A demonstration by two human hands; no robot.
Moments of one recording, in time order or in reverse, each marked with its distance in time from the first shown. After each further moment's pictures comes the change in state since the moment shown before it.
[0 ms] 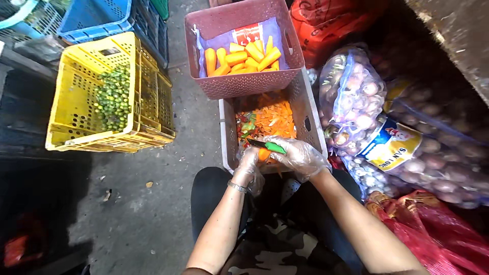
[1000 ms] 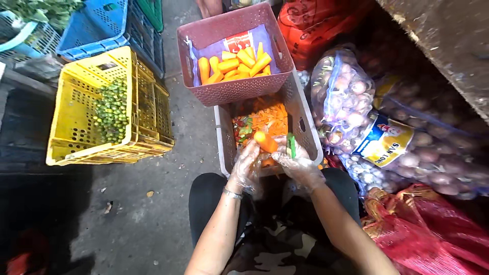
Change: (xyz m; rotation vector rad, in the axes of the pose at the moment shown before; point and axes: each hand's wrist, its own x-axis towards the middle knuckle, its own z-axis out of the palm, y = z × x) left_hand 0.003 -0.015 -0.015 -0.220 -0.431 0.473; right_hand -0.025 -0.028 0.013 0.998 0.362 0.359
